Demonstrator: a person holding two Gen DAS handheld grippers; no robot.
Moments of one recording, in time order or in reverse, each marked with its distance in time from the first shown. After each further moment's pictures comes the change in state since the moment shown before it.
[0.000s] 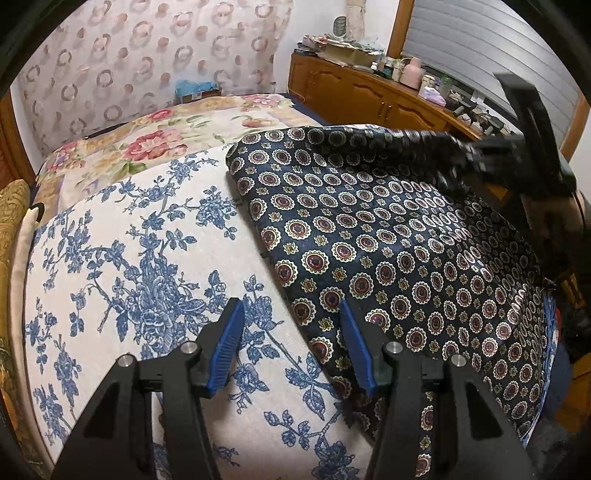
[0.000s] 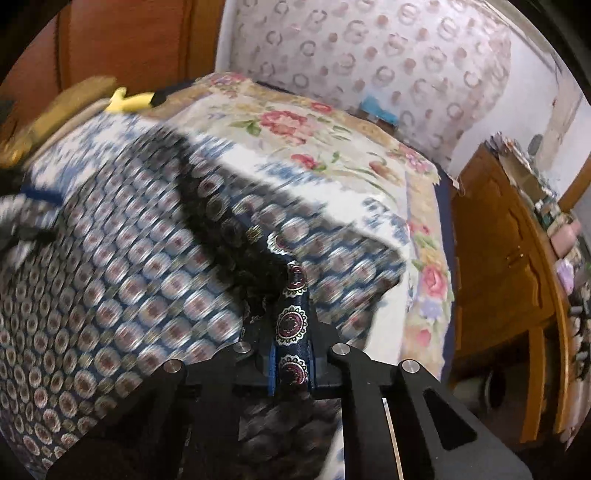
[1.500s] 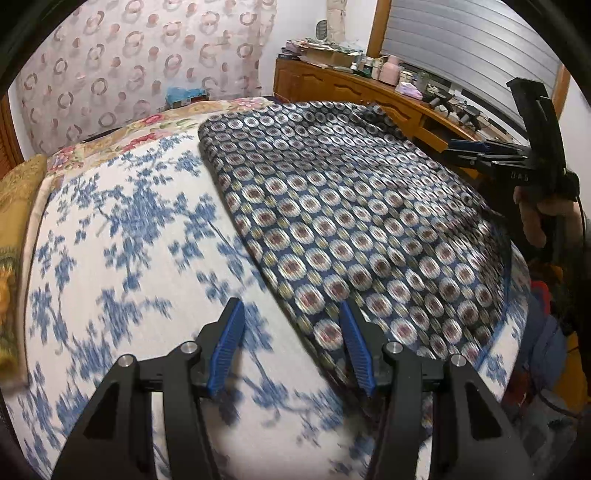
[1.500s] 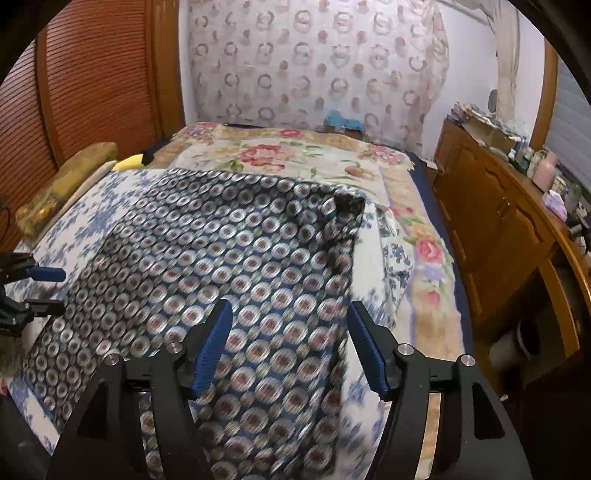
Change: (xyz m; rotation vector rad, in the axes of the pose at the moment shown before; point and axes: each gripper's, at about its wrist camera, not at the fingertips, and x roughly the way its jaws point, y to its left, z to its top) left arm -0.055 -0.048 -0.076 0.039 -0.018 -0.028; right arm -0.087 0.025 -0.071 0.240 -0.137 0.005
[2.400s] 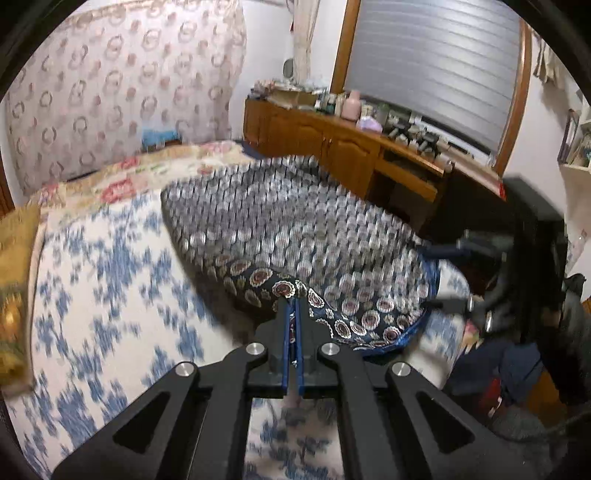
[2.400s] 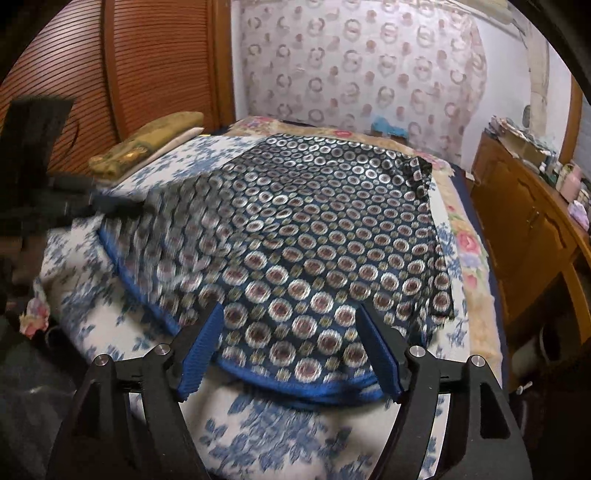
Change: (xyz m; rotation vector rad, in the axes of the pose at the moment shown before) left arm -0.061 -0.047 0.018 0.062 -0.180 -0.091; right arm -0.065 0.077 -0.091 -0.095 -0.020 0.145
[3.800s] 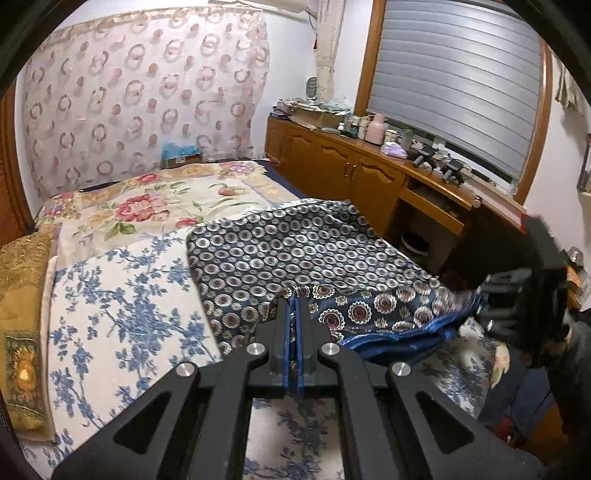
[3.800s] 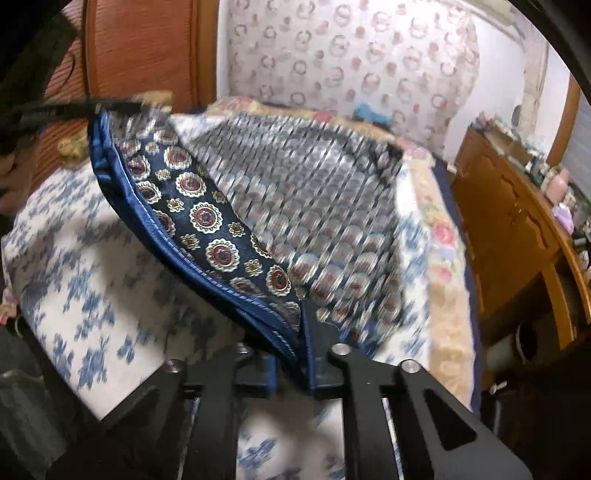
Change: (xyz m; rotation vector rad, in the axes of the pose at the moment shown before) left arm 0.027 0.039 0.051 -0.051 -0.062 0.082; right arm 0.018 -0.041 0.015 -0.026 0.055 -0.107
